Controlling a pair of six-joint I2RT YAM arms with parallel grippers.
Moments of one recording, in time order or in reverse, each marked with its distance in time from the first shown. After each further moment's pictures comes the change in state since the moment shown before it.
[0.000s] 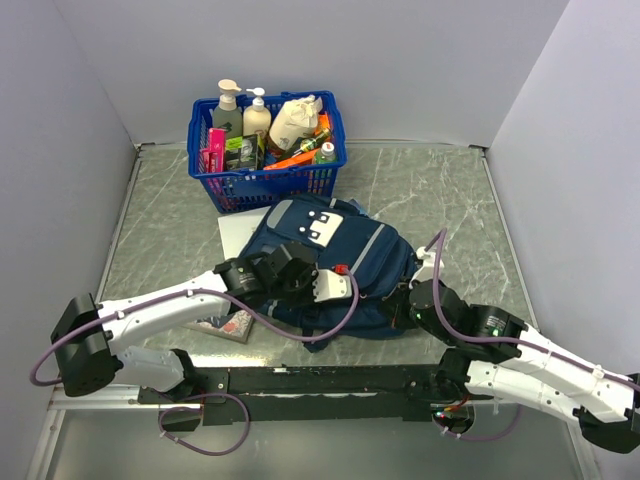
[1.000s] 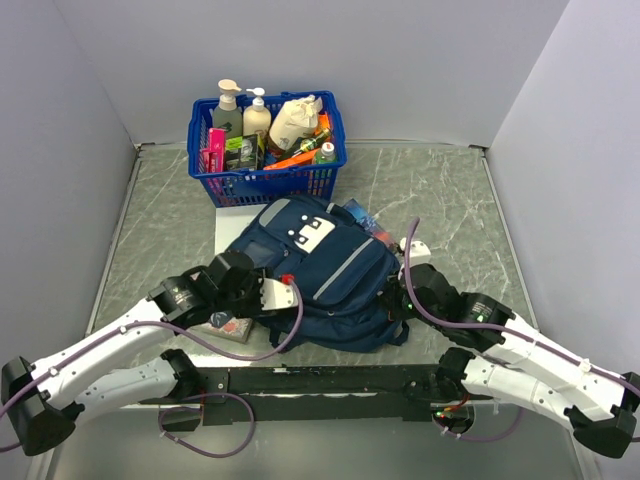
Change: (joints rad) left arm 0.174 -0.411 -0.224 -0.171 -0.005 0.189; right arm -0.110 0.127 0.046 0.036 -0.087 -0.207
